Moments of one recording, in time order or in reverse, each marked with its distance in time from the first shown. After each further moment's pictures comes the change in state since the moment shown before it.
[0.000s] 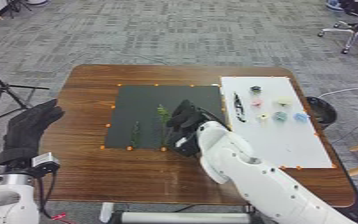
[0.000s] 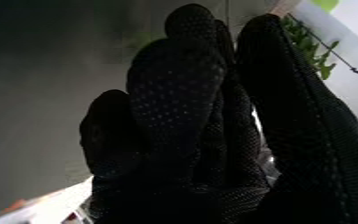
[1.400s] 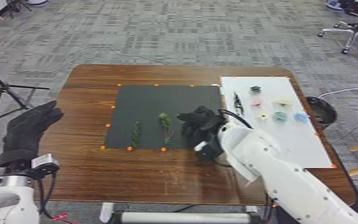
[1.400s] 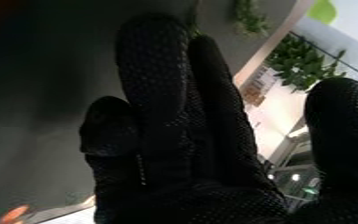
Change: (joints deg) left arm 0.3 -0.8 -0.3 -0.1 0.0 -0.1 -0.2; right arm -5.5 5.7 9.2 -3.8 9.3 -10.7 -1.7
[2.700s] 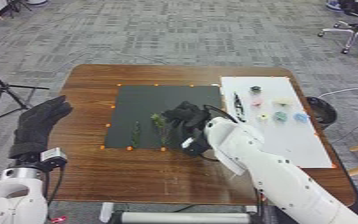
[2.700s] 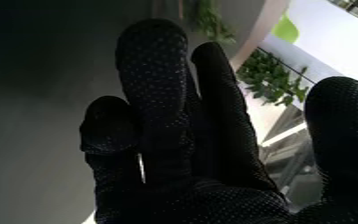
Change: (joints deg) left arm -4.0 0.6 2.8 2.2 0.0 -1.3 0.2; right arm 4.6 -3.2 -3.9 4.1 0.0 -0.9 -5.9
